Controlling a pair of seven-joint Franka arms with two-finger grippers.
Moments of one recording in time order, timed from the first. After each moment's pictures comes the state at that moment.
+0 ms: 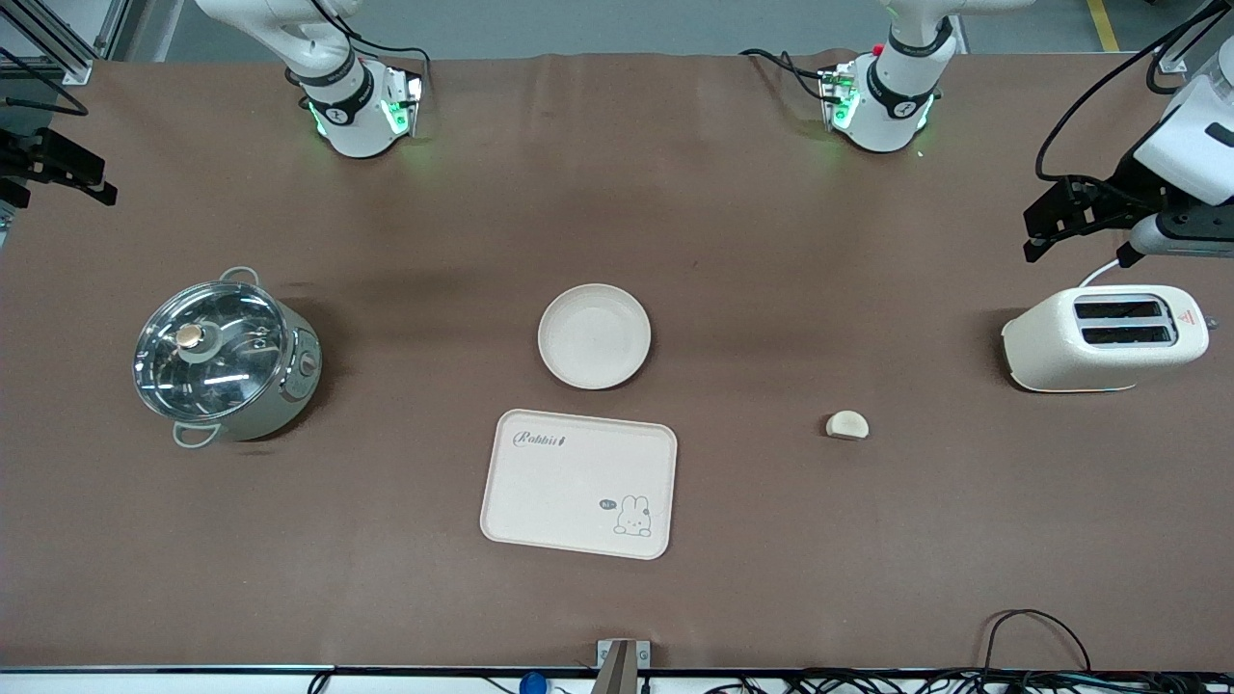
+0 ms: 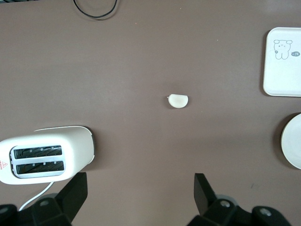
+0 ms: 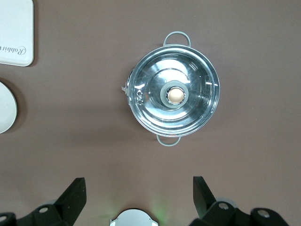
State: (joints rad) left arm -0.04 -0.06 -0.08 -1.61 0.01 1.66 -0.03; right arm 0.02 -0.13 -0.13 -1.65 -0.02 1.44 -0.13
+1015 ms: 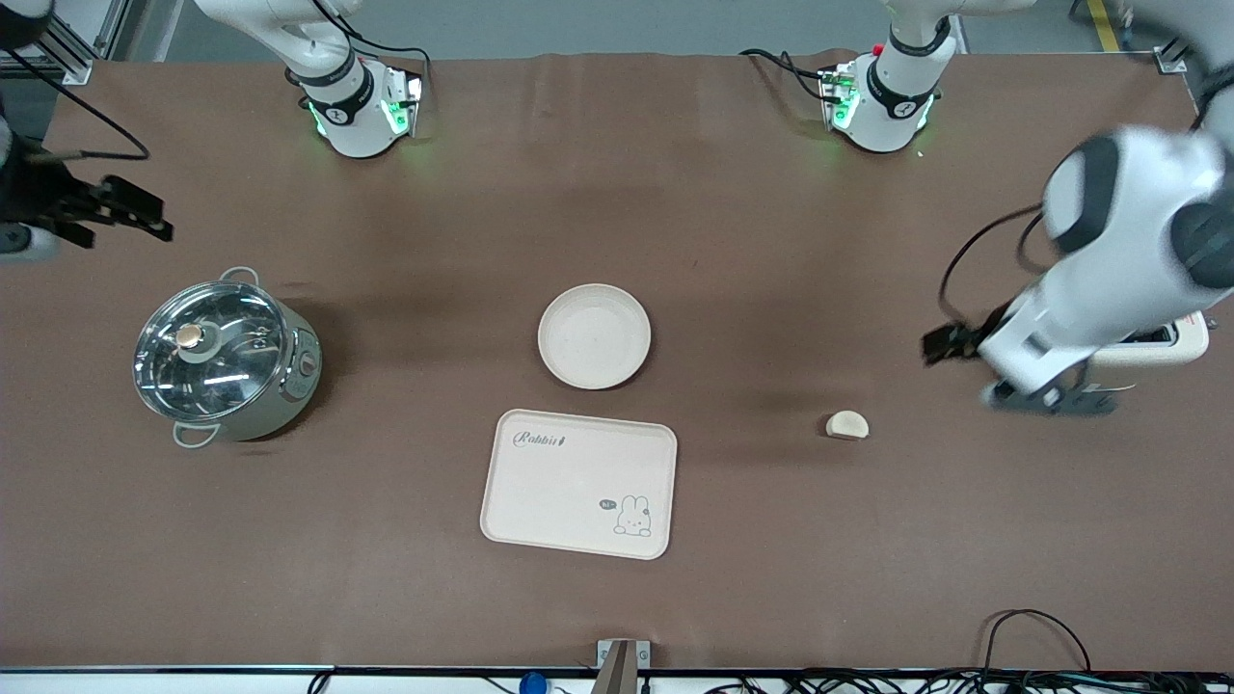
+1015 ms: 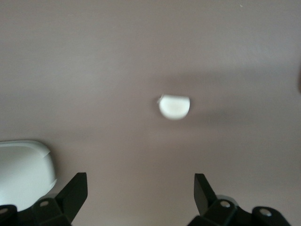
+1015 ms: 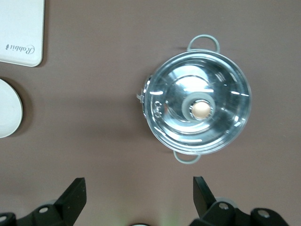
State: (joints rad) left arm -0.09 0.33 -0.09 -1.68 0.00 1.96 -0.10; right arm 0.05 -0.11 -0.11 -1.81 0.03 1.62 -0.13
